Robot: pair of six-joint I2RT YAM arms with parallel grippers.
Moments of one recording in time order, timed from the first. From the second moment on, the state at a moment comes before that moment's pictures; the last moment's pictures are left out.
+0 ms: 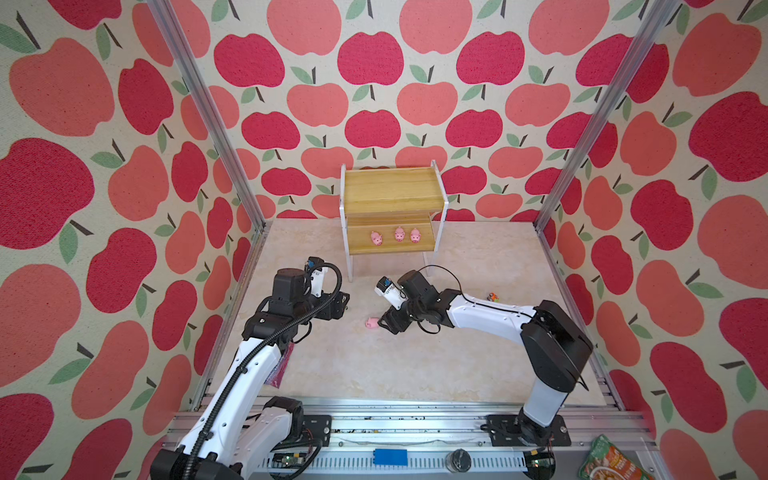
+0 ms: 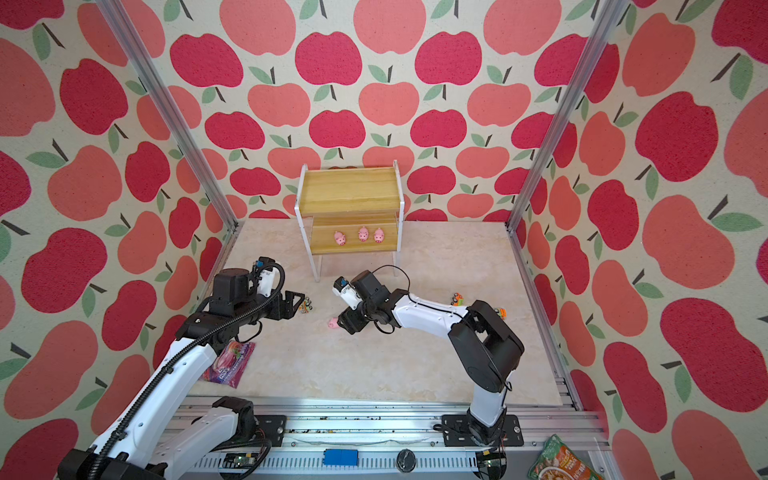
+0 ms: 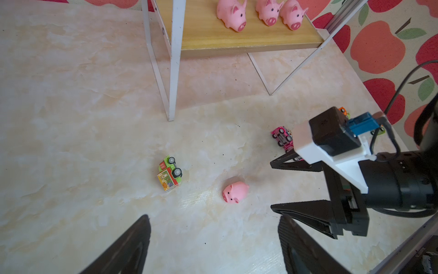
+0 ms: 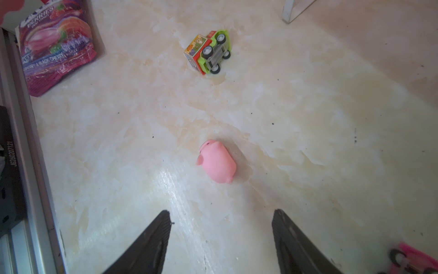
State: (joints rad) left arm -0.20 0.95 0.83 -0.56 0.29 -0.11; right arm 0.93 1.78 1.13 -0.23 -0.23 -0.01
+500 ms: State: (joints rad) left arm -0.20 0.99 0.83 -0.55 0.31 -0.09; right arm 0.97 1.91 1.11 -0.16 -0.16 -0.04
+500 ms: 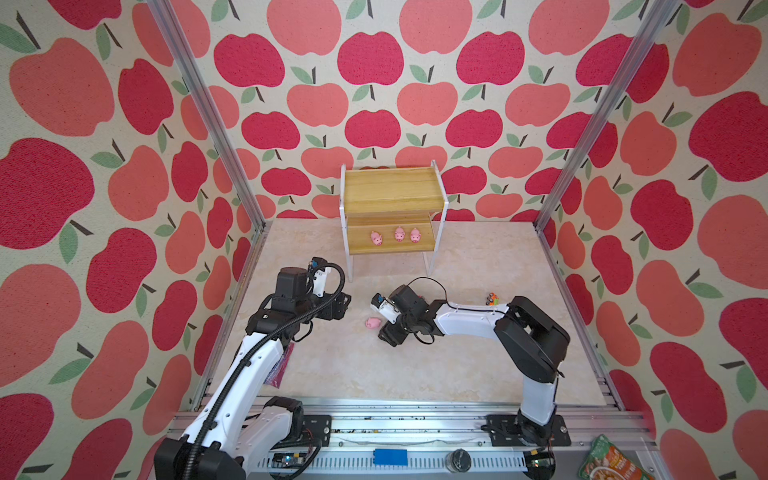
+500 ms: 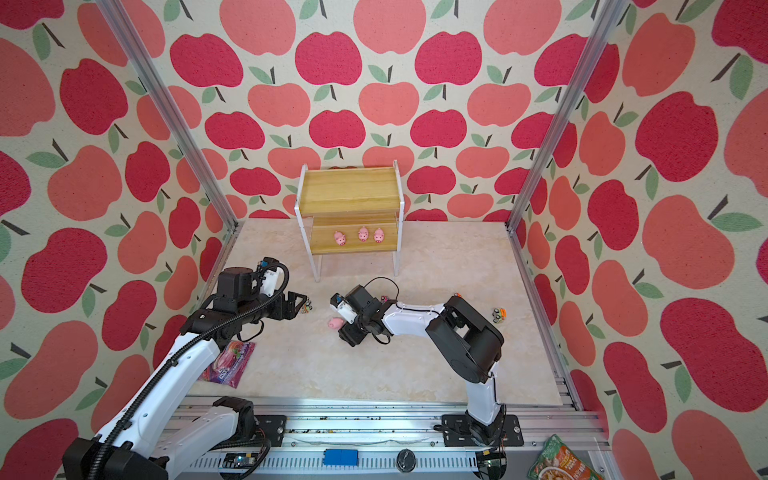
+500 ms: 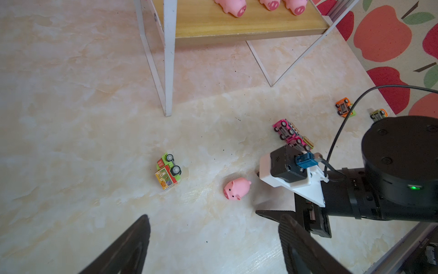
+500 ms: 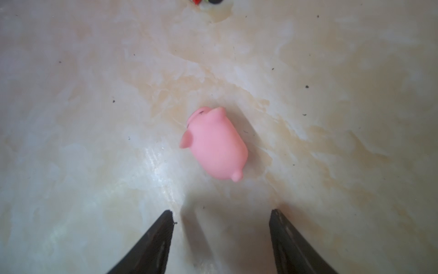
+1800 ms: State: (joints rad) left arm -0.64 1.21 0.72 -0.34 0.02 -0.23; right arm 0.75 1.58 1.04 -0.01 -0.15 0.09
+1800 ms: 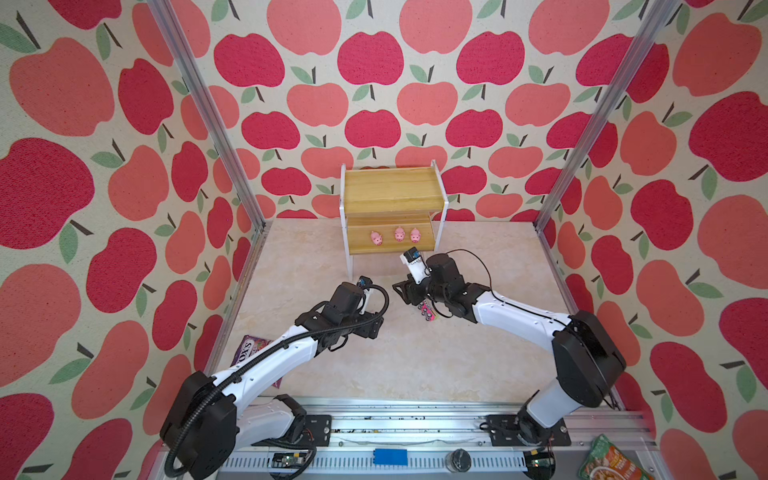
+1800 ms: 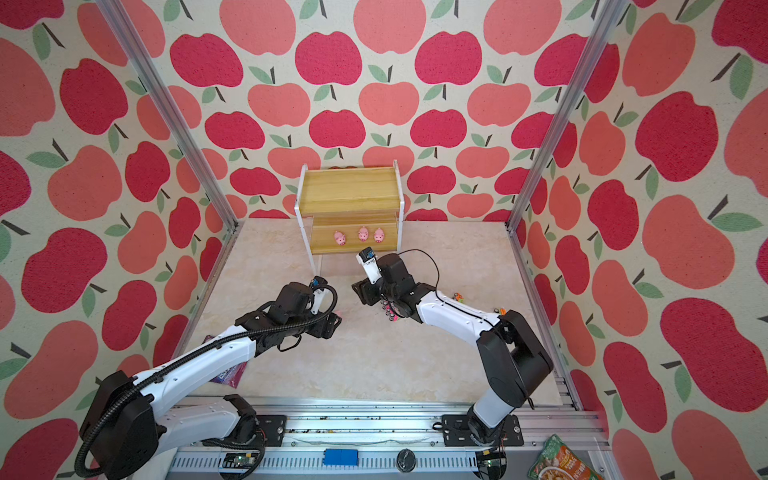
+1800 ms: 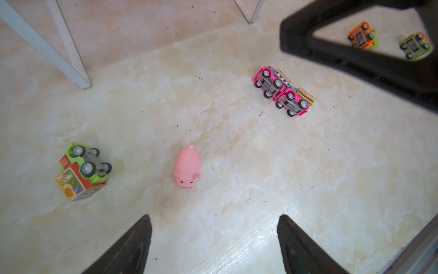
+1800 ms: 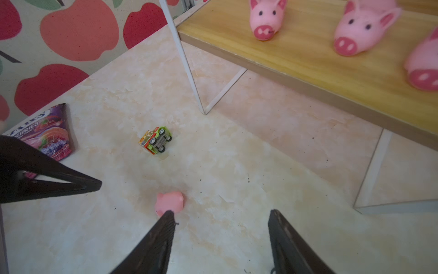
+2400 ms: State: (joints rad) left arm -0.66 1.39 0.55 0.06 -0.04 -0.19; right arm 0.63 1.44 0.81 0.08 -0.30 0.13
